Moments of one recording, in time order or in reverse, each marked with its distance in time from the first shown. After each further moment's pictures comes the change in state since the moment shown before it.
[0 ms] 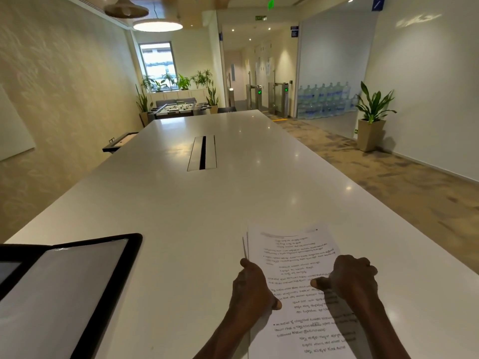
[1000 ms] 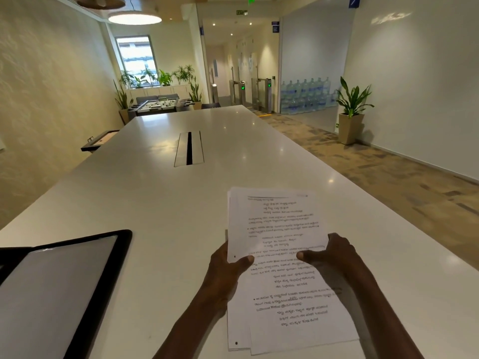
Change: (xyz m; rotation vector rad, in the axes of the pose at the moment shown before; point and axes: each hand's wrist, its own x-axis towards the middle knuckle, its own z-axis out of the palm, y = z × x) left_hand 0.022 -0.051 -0.017 -0.966 -0.255 0.358; right_hand 0.018 0.023 0.005 0.371 -0.020 -0.263
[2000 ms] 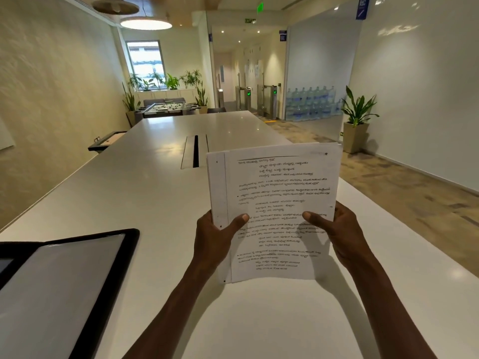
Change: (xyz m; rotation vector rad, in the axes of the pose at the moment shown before) left_hand -0.005 0.091 0.001 0.299 0.253 0.429; right_hand 0.009 -0.041 -0.013 0.877 0.036 -0.522
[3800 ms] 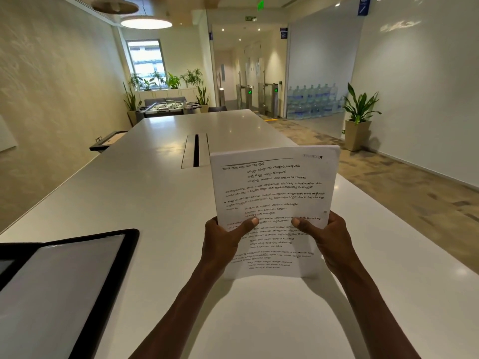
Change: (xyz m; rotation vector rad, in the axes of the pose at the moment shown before) left_hand 0.003 -0.014 0.015 -0.067 -0.085 -0.091; right_hand -0.009 0.014 0.020 0.061 -0.008 -0.021
